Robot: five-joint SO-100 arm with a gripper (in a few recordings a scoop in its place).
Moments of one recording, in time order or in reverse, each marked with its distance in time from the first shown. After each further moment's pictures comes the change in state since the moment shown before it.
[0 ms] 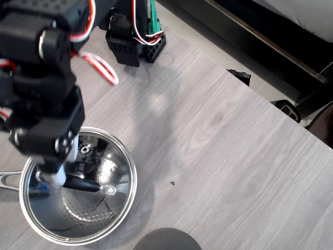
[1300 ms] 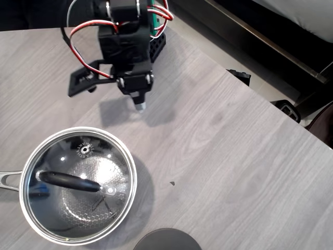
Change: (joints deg) arm -19.1 75.4 101.2 -29.4 -0.4
